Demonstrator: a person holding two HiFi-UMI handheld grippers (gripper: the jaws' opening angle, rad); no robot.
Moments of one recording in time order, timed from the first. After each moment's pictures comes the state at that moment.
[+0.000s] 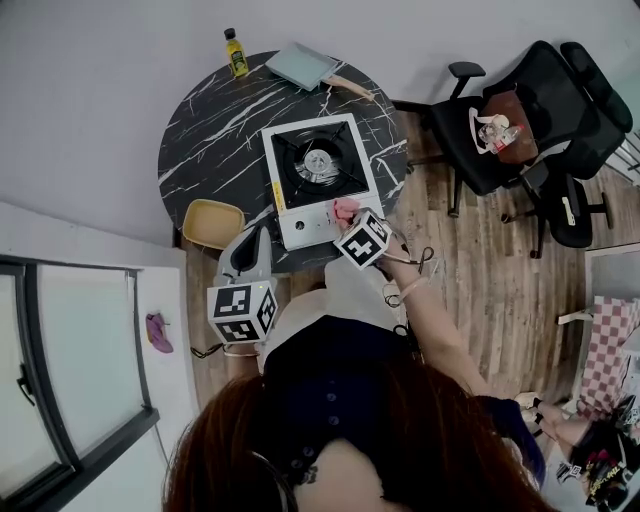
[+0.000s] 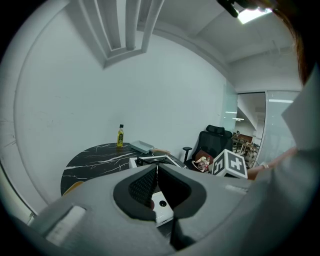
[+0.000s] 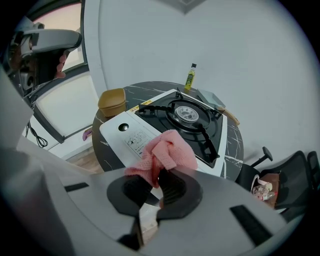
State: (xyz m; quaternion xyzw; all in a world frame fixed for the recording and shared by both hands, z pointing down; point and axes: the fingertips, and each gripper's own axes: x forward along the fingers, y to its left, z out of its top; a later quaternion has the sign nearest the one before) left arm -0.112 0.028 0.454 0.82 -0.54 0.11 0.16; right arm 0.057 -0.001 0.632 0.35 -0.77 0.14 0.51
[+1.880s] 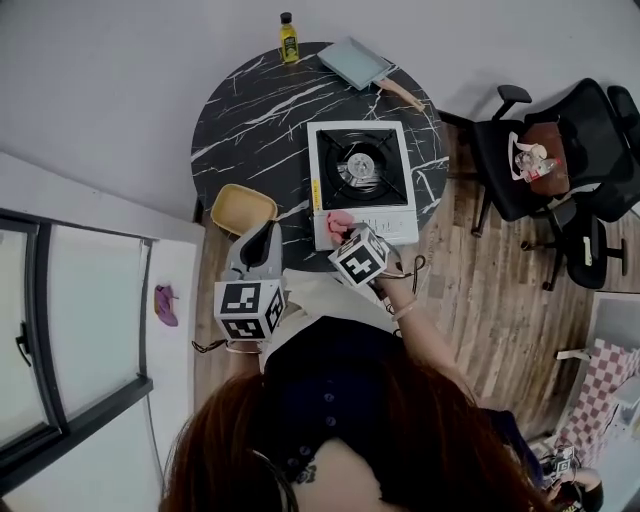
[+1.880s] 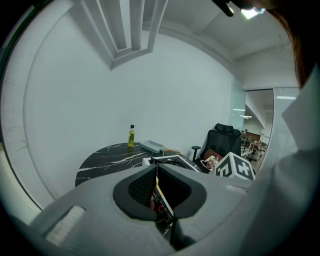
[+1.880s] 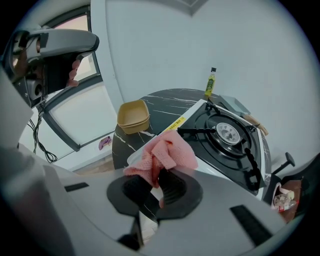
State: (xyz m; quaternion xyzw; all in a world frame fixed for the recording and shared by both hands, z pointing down) left arm -0.159 0.017 0.451 0.80 -0.57 0.12 0.17; right arm -0.047 0.012 0.629 0.29 -0.82 0.17 0.46
